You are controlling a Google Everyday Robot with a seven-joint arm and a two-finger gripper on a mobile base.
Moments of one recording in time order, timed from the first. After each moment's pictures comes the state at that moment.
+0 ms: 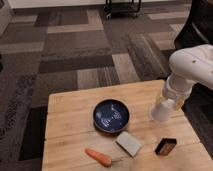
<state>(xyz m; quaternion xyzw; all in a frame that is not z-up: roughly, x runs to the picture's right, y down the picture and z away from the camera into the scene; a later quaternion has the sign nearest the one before) 0.272 0.063 0.589 -0.15 0.26 0.77 0.56</state>
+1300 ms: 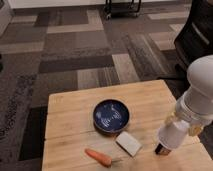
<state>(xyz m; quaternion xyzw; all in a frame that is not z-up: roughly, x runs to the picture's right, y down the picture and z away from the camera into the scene) 0.270 0.140 0.500 -0.13 0.29 0.83 0.46</state>
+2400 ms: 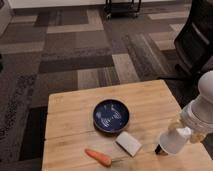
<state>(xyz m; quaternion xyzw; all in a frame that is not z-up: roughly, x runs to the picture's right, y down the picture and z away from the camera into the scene) 0.292 0.162 0.526 -0.16 0.30 0.83 0.44</state>
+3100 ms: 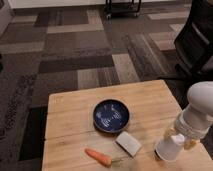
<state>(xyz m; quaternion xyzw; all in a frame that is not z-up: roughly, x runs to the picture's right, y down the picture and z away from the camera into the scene) 0.289 0.213 0.581 -0.18 0.33 0.82 0.43</state>
